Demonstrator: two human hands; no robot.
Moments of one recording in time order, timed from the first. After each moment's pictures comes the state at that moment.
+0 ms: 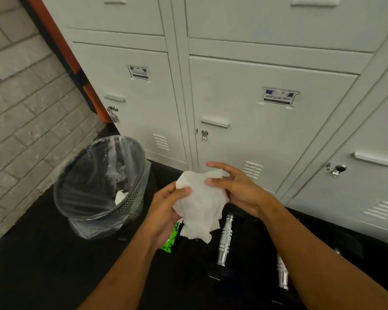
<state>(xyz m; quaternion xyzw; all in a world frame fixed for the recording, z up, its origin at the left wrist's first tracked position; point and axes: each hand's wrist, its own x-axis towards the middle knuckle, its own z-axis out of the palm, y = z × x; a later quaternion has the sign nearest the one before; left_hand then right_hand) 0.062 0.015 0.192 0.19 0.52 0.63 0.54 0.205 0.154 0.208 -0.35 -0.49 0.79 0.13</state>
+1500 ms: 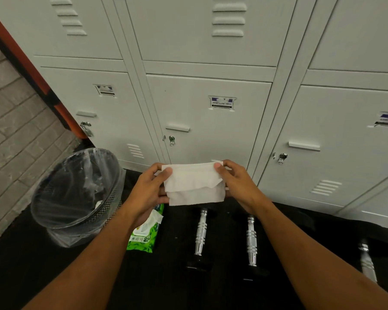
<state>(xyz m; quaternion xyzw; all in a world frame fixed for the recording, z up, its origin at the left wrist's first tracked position) 0.092 0.041 0.248 0.27 0.61 0.54 0.50 0.290 0.147 0.229 -0.42 -0.56 0.67 0.27</state>
